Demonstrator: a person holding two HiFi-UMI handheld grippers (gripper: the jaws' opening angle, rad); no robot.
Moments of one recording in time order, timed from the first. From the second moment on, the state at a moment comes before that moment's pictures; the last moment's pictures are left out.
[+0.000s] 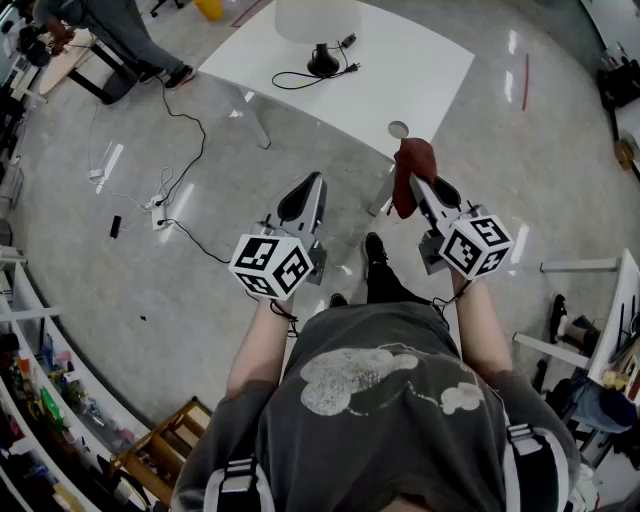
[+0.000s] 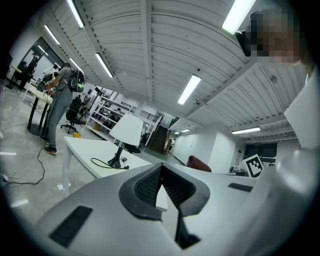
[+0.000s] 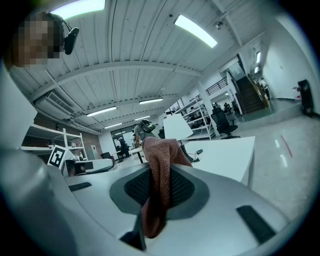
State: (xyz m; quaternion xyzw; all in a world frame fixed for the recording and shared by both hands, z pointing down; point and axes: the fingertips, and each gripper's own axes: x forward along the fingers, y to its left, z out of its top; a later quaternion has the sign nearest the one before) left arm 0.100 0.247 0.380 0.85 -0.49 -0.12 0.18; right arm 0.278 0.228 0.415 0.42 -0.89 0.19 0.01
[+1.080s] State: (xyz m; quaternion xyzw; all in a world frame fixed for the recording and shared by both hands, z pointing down) left arm 0.135 0.060 0.351 0.79 -0.59 -0.12 0.13; right arm 0.312 0.001 0.413 0.32 -0.92 0.21 0.01
